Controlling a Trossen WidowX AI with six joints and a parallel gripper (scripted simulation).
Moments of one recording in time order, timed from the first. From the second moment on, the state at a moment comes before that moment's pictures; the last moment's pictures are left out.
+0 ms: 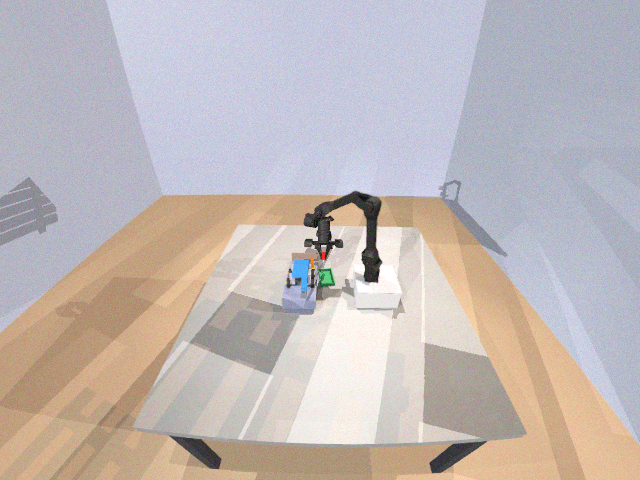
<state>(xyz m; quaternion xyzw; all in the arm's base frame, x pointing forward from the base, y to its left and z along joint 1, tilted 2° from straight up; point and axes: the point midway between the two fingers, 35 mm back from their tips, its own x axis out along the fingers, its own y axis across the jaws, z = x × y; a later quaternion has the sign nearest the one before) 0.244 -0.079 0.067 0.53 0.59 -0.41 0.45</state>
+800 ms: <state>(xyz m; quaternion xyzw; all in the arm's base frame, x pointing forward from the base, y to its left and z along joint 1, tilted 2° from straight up) 0.246 -0.083 0.068 0.62 0.43 -0.56 0.34</state>
